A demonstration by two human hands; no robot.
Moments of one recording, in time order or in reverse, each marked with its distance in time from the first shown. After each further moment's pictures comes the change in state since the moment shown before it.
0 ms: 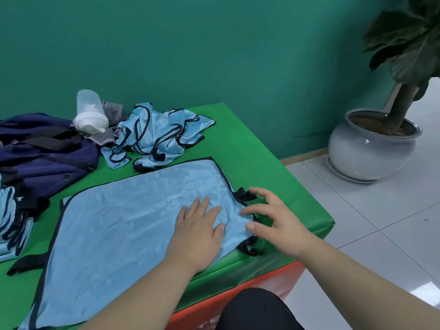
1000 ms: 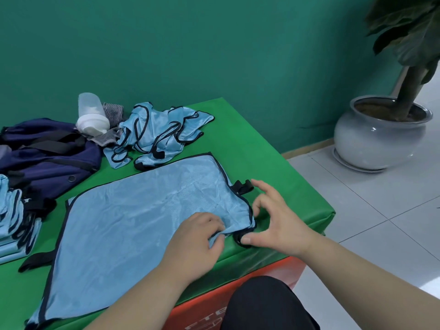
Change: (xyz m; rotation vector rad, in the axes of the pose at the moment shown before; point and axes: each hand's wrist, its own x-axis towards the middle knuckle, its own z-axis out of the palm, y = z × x) left_hand -0.028 -0.002 0.001 -0.164 0.218 0.253; right_hand -0.014 -0.006 0.002 0.012 -0.004 -0.029
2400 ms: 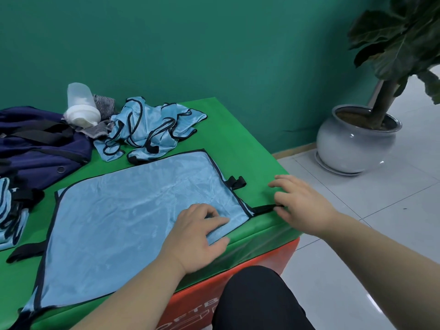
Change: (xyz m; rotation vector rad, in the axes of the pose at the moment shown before) left_hand -0.005 -0.007 0.006 -0.018 -0.094 0.049; right_hand -0.009 0.026 -0.063 -0.852 0.001 -0.249
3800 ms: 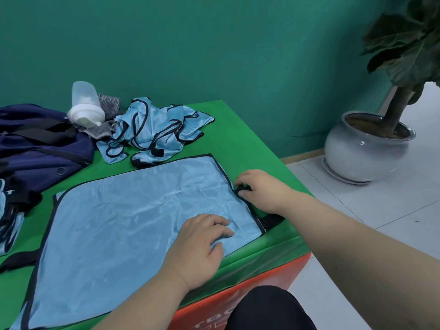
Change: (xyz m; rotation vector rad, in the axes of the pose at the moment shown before) left_hand 0.003 -0.008 0.005 -0.128 0.002 -0.056; right_hand 0.117 -0.037 0.013 0.345 -0.307 0.236
